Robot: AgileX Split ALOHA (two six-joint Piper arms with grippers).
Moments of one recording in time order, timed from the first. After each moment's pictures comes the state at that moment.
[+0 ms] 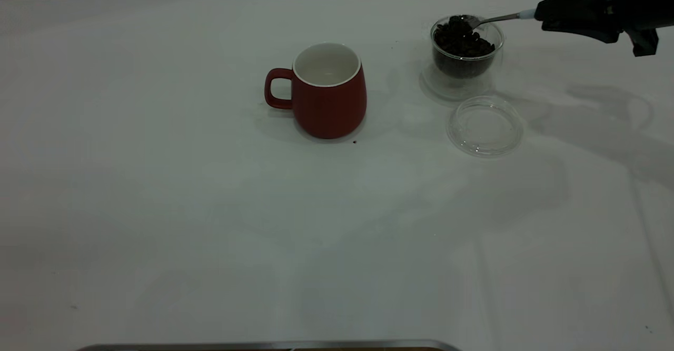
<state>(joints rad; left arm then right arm) 0.03 -0.02 -0.49 -0.08 1.13 0.10 -0.14 2.24 -1.04 1.77 0.83 -1.45</state>
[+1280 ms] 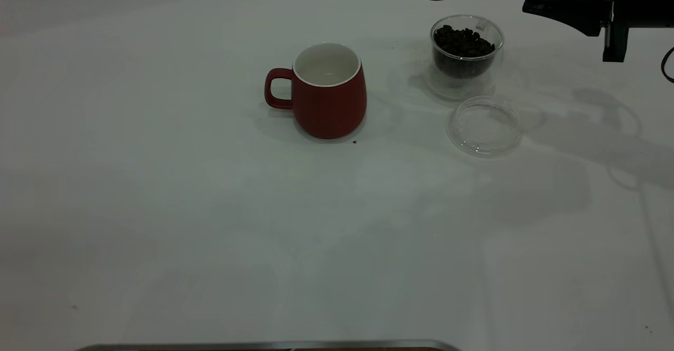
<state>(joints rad) 0.03 -0.02 -0.49 -0.08 1.13 0.10 -0.16 2.31 -1.05 1.77 1.13 -1.33</state>
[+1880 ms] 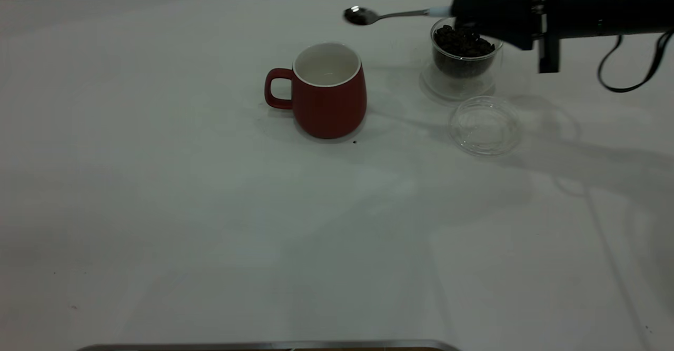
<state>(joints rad) 0.03 -0.02 -0.49 -0.08 1.13 0.10 0.03 2.31 -1.05 1.77 1.13 -1.31</state>
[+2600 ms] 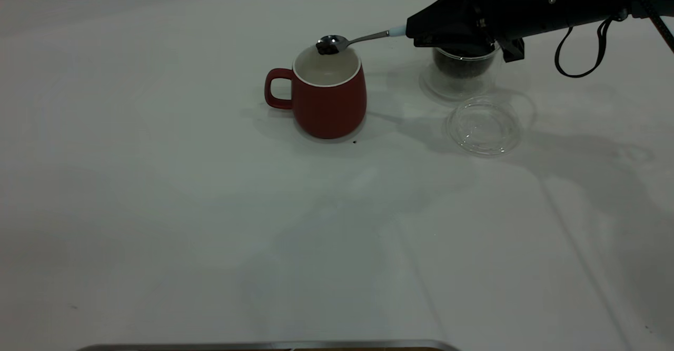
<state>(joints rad) 0.03 -0.02 -0.49 -0.08 1.13 0.10 0.16 2.31 -1.15 1.77 0.88 -1.45</state>
